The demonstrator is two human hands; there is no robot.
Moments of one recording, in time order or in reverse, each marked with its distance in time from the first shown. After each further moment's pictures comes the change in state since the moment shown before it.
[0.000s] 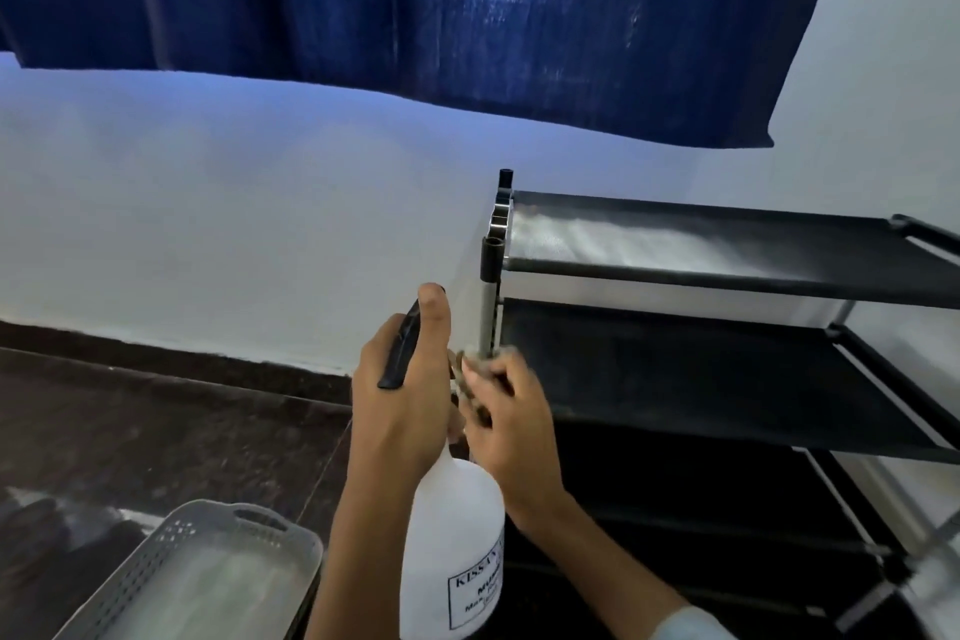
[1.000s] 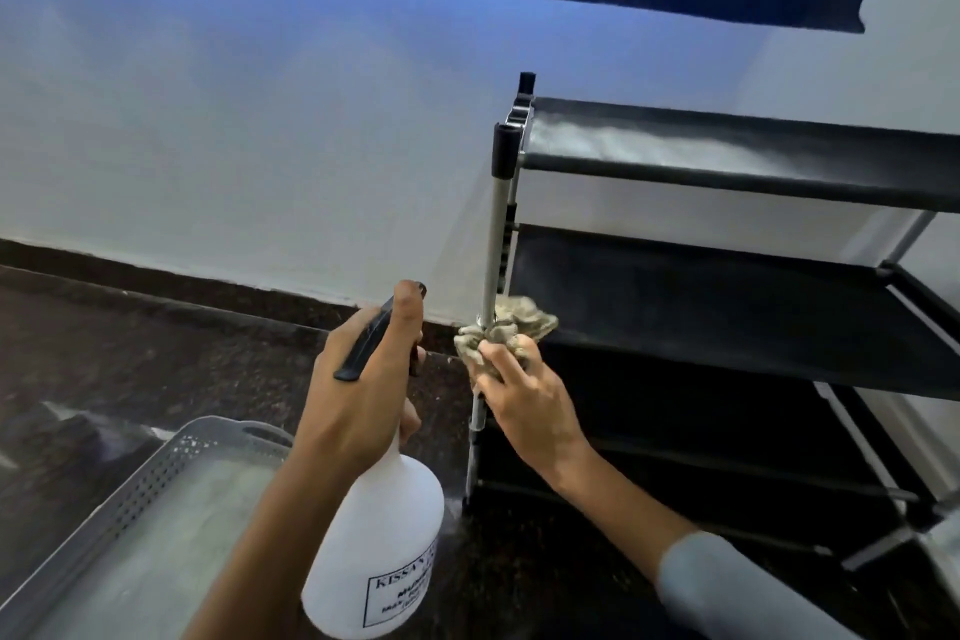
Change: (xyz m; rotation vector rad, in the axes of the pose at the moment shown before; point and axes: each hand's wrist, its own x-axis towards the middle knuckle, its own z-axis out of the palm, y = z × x) left_hand -0.013 -0.061 -0.034 0.185 -0.075 -0.062; right_hand -0.051 0.071 0.035 -0.513 -0.049 -0.496
